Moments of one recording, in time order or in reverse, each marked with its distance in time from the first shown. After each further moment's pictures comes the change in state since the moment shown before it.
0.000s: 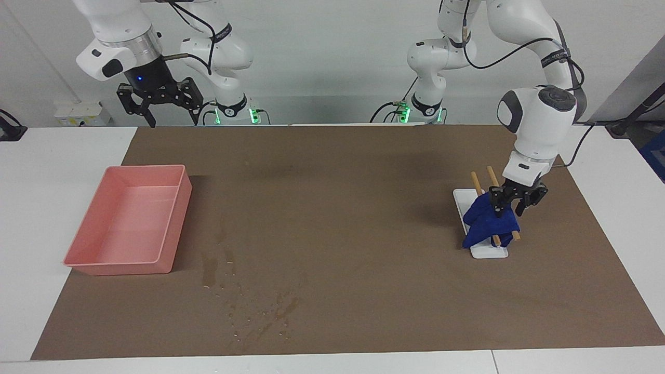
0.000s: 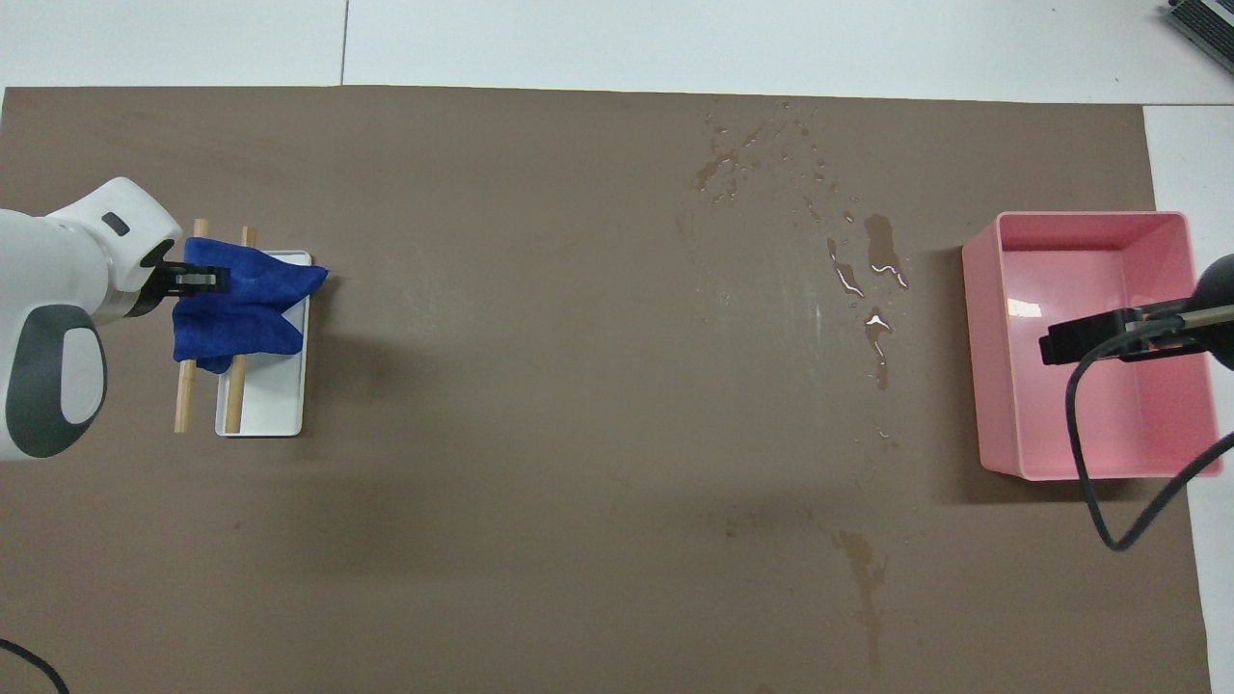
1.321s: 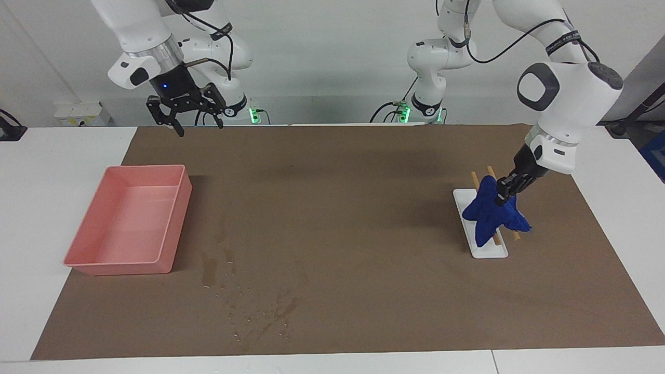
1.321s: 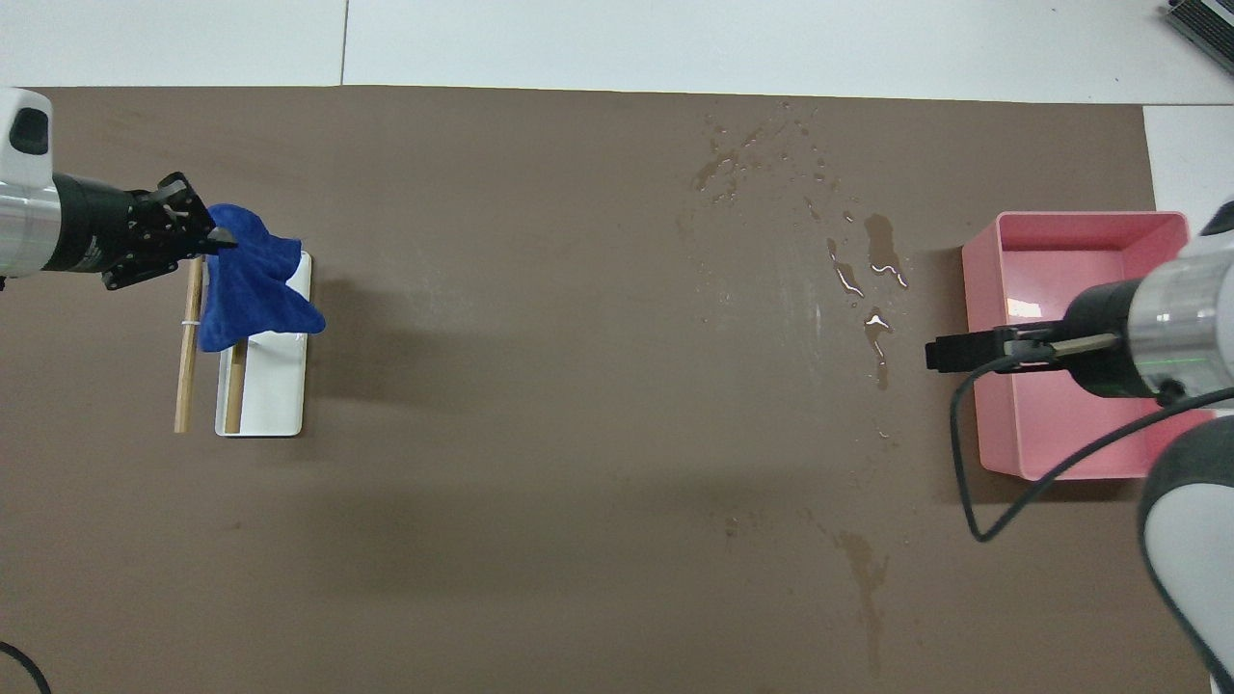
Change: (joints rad) left arm -0.005 -0.009 -0.015 0.271 -0.514 -0.332 -0.576; right arm 0.062 -0.076 0.008 -0.293 0.197 0.299 0.115
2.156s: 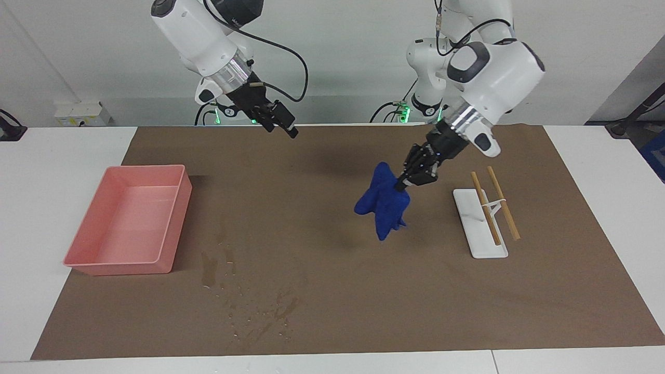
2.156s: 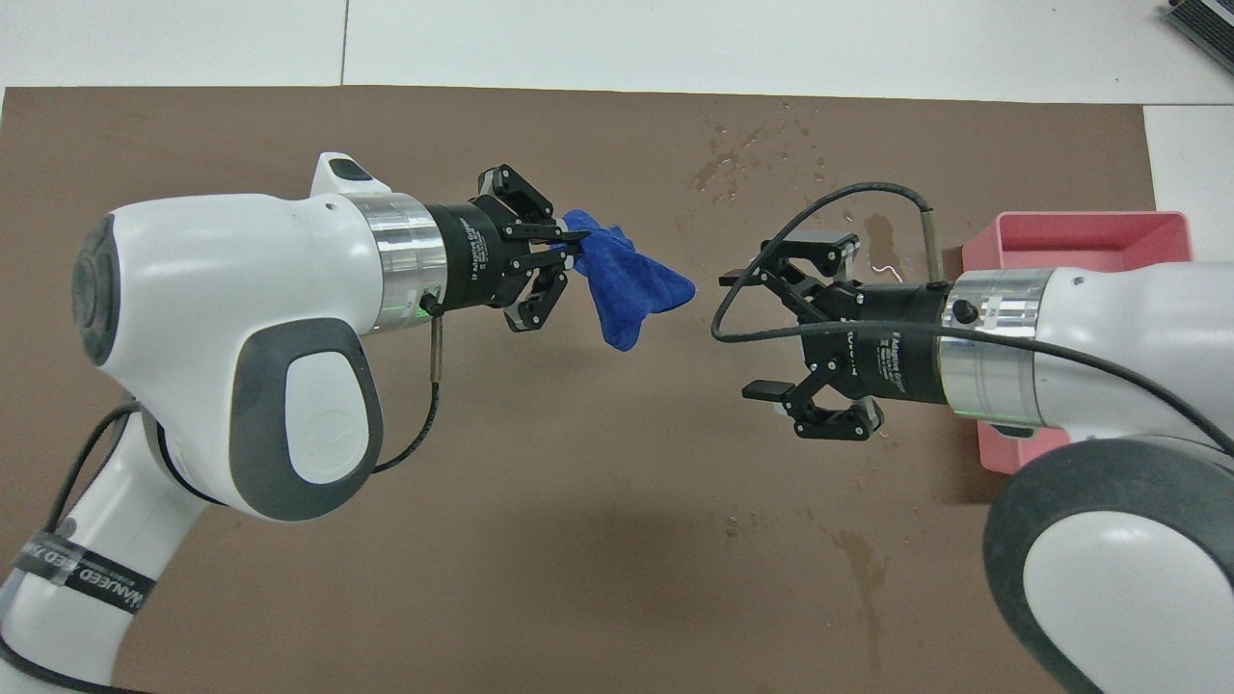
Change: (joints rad) left arm -0.367 -0.004 -0.141 -0.047 -0.306 0.401 -1.193; right arm 0.173 0.012 0.005 -0.090 0.580 0.349 1.135
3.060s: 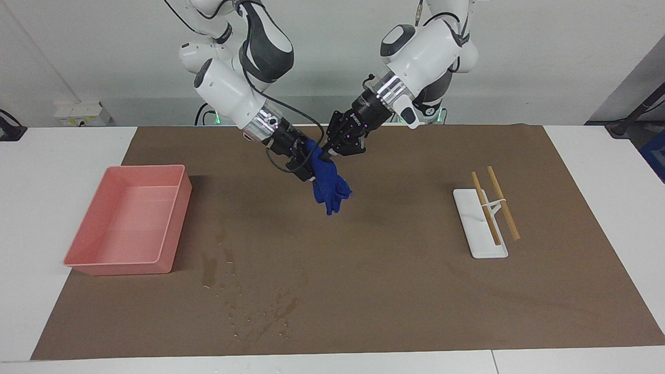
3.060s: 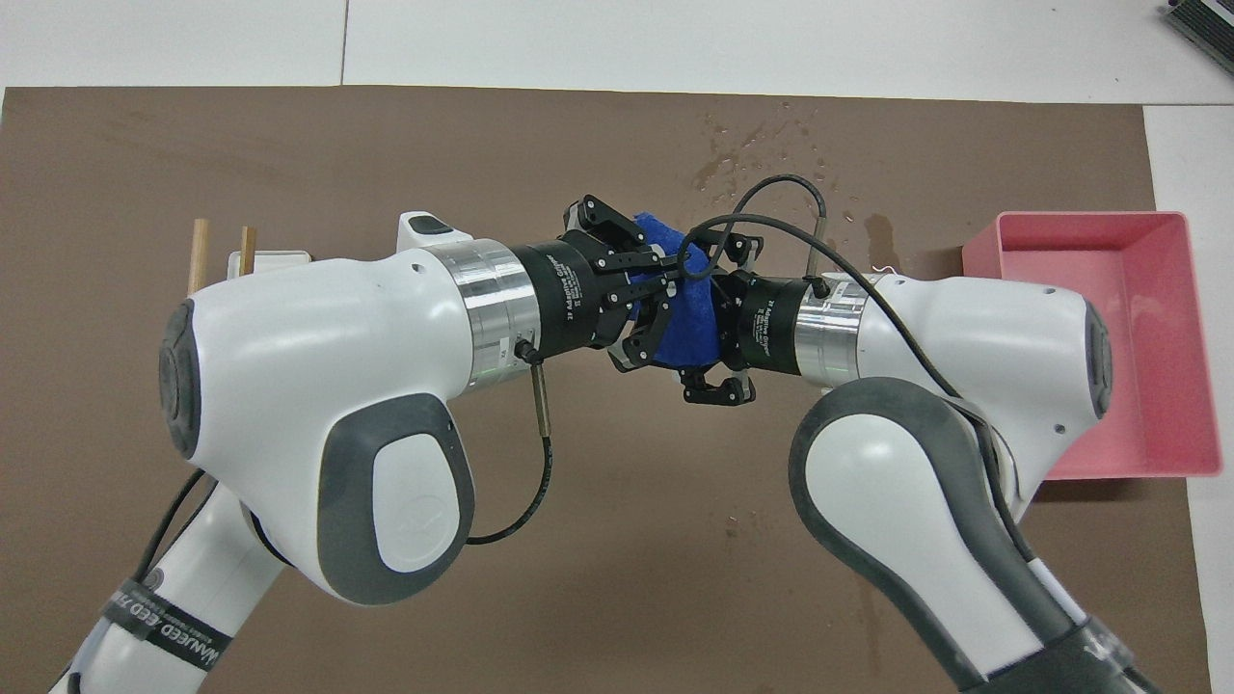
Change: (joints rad) left arm -0.071 -0.024 -0.059 0.000 -0.084 0.108 -0.146; right arm 0.125 0.177 -0.004 -0.043 0.117 0.275 0.080
